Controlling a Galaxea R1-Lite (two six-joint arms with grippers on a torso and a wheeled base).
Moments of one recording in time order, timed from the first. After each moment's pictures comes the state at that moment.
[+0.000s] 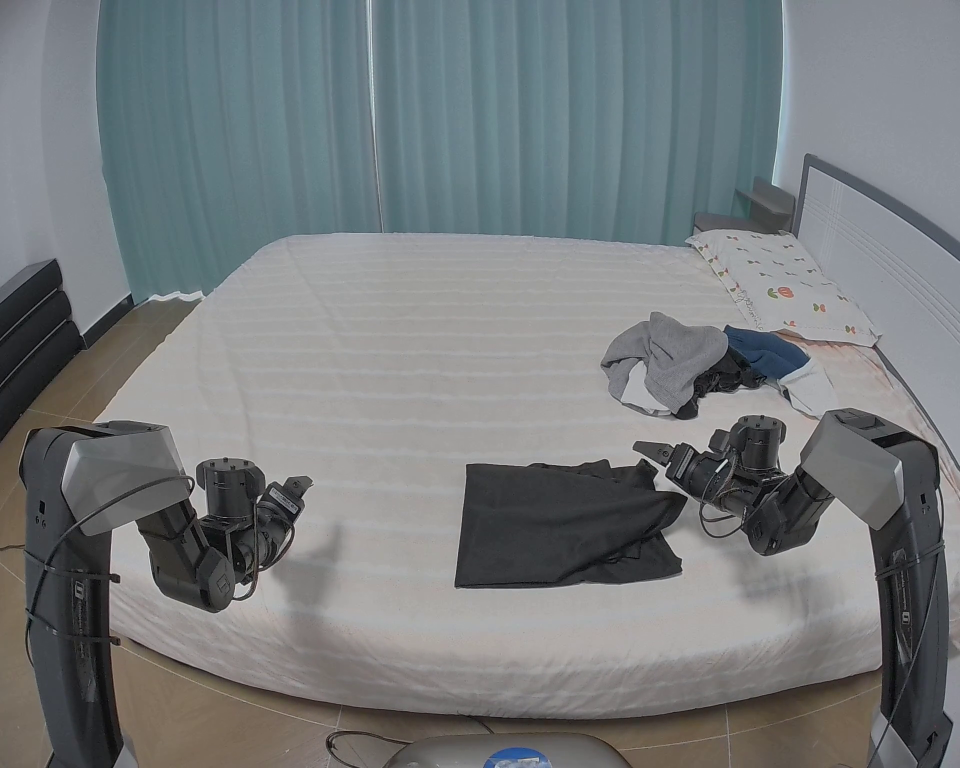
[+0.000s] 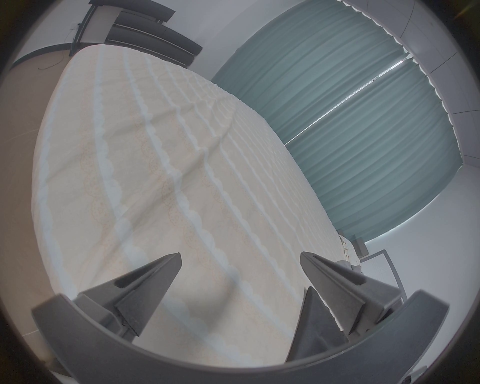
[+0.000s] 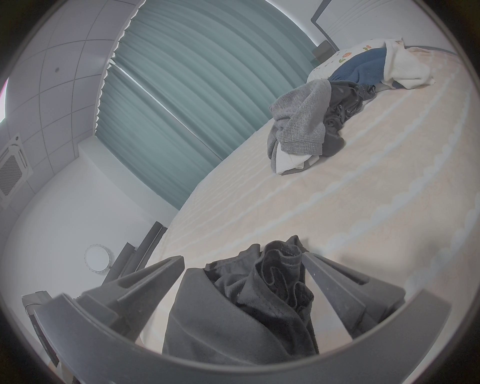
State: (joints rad) left arm -0.10 2.42 -0.81 -1.13 0.07 -1.00; right arm 0.10 2.60 -1.25 -1.07 0.36 0.65
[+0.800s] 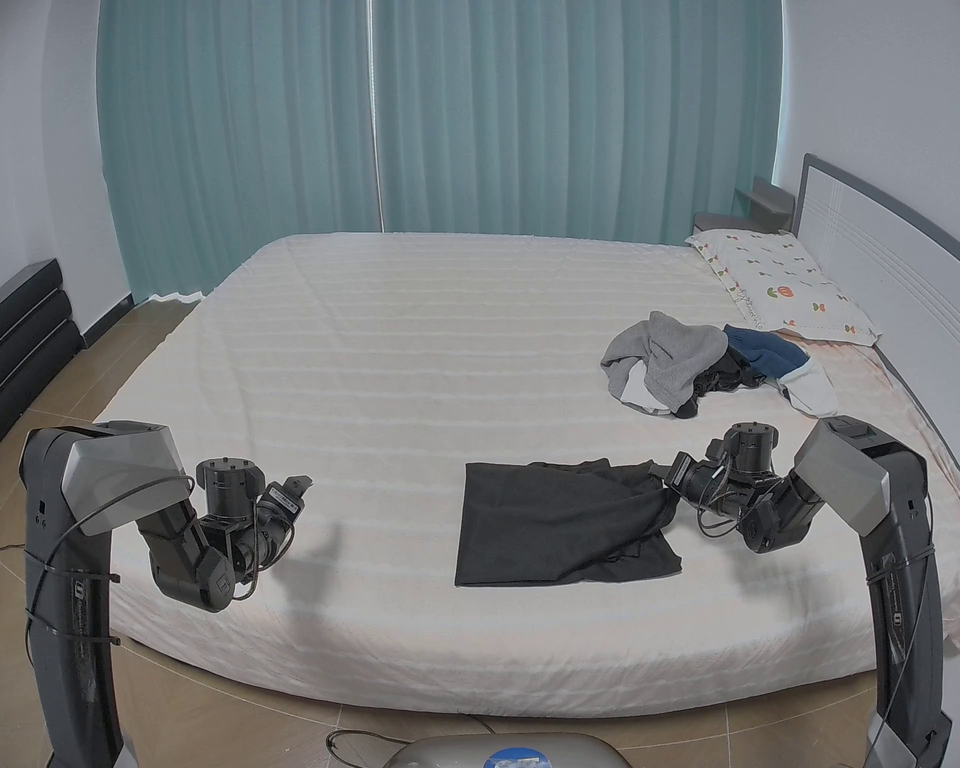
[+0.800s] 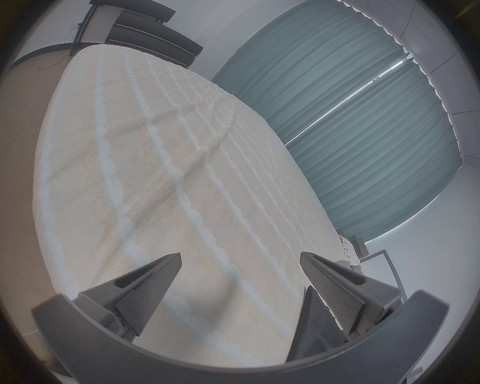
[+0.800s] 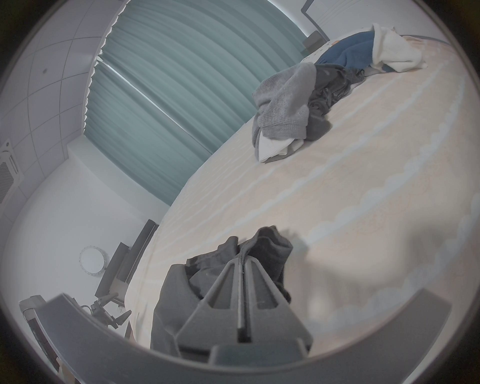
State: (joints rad) left arm -0.10 2.42 -0.81 -1.13 0.07 -1.00; right arm 0.08 2.67 -1.35 -0.96 0.36 0.65
